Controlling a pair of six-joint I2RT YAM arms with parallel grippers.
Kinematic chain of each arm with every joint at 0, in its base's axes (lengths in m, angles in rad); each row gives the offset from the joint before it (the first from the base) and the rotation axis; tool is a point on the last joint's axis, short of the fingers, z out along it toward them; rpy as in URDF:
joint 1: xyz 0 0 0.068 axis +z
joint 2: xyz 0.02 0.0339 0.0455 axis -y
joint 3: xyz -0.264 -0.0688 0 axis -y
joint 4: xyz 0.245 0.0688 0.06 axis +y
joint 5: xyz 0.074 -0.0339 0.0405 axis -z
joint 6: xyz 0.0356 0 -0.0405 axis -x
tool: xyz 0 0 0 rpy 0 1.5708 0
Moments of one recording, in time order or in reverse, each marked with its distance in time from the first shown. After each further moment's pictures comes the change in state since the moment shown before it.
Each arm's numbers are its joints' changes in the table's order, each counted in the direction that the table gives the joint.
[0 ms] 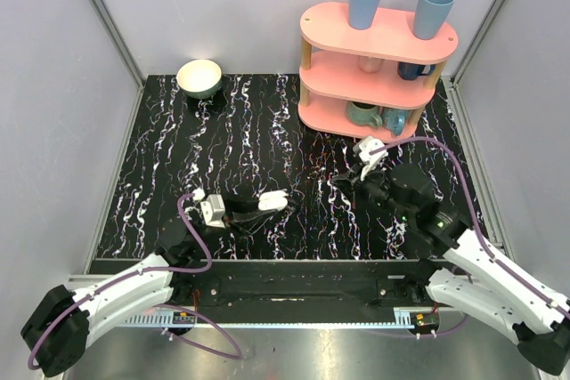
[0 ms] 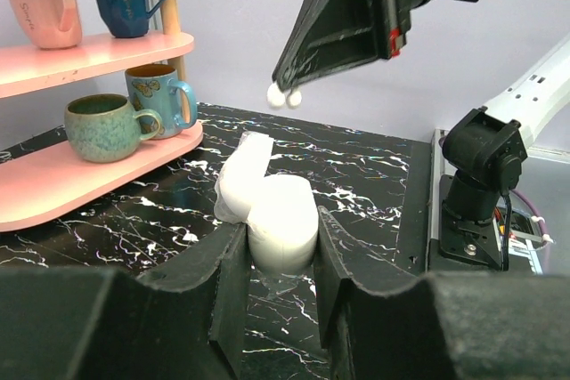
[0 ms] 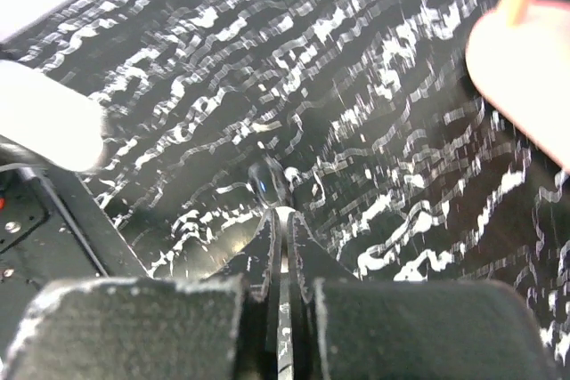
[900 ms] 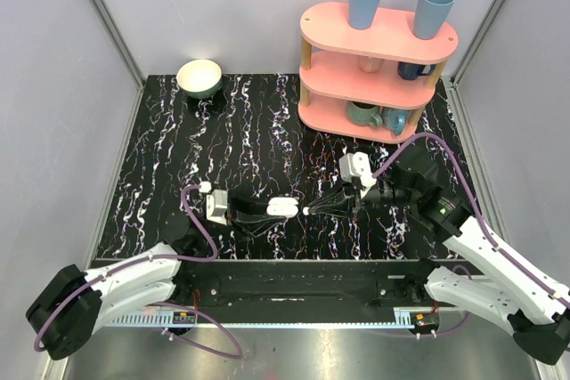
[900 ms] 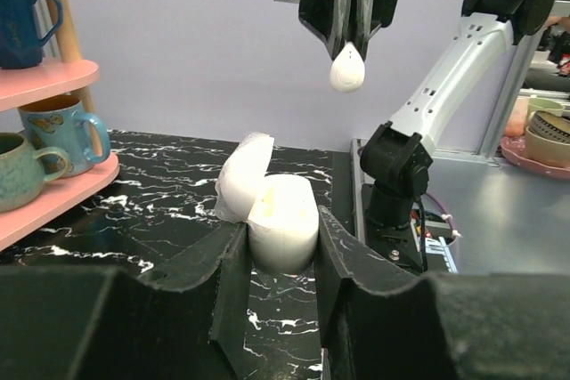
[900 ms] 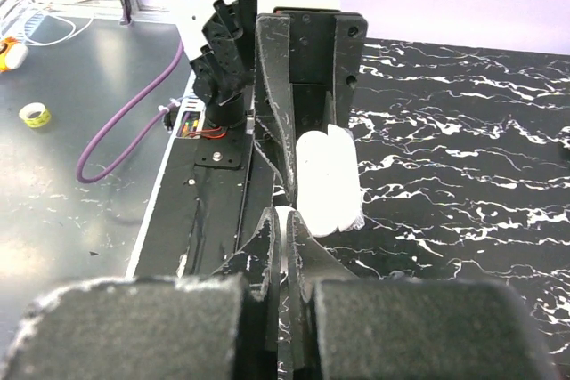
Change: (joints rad) left arm 0.000 -0.170 0.071 -0.180 0.194 0.125; right arm 0.000 -0.064 0.187 -0.030 -0.813 0.311
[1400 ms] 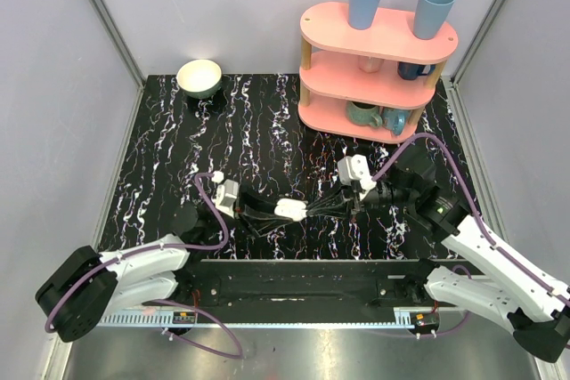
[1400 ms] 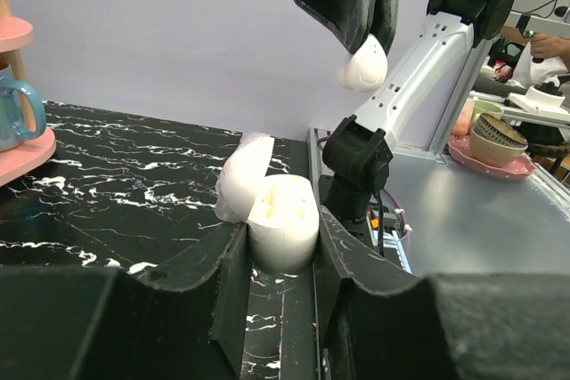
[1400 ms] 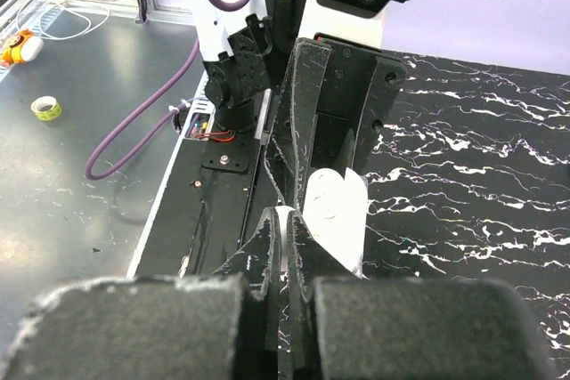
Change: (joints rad) left arm 0.000 -0.166 0.049 -0.109 0.079 0.142; right arm 0.011 -0.015 0.000 -0.025 -0.042 0.019
